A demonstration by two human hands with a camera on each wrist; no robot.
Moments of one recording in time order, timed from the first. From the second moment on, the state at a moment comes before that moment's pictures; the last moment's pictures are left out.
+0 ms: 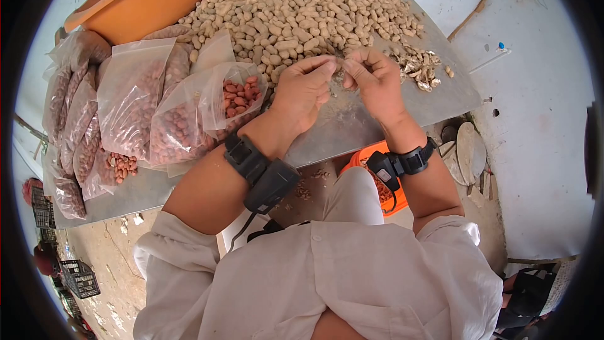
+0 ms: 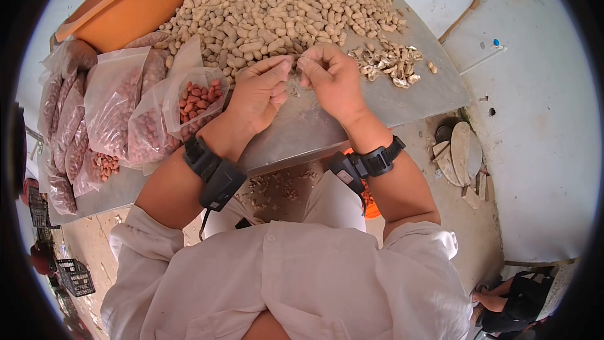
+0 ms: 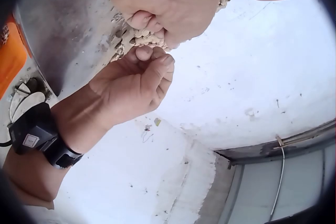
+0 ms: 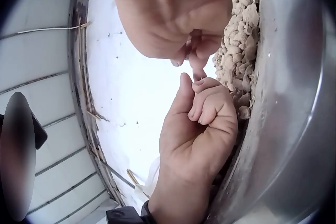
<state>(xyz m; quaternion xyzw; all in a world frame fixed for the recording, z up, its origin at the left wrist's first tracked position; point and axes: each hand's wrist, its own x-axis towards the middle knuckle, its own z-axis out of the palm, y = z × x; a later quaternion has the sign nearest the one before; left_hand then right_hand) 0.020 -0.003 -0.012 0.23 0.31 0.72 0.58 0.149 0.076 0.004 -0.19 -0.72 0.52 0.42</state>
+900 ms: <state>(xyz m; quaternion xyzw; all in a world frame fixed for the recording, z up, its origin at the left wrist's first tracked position) 0.021 -0.003 -0.012 0.27 0.34 0.70 0.56 0.152 0.063 0.006 -0.18 -0.65 0.63 0.39</state>
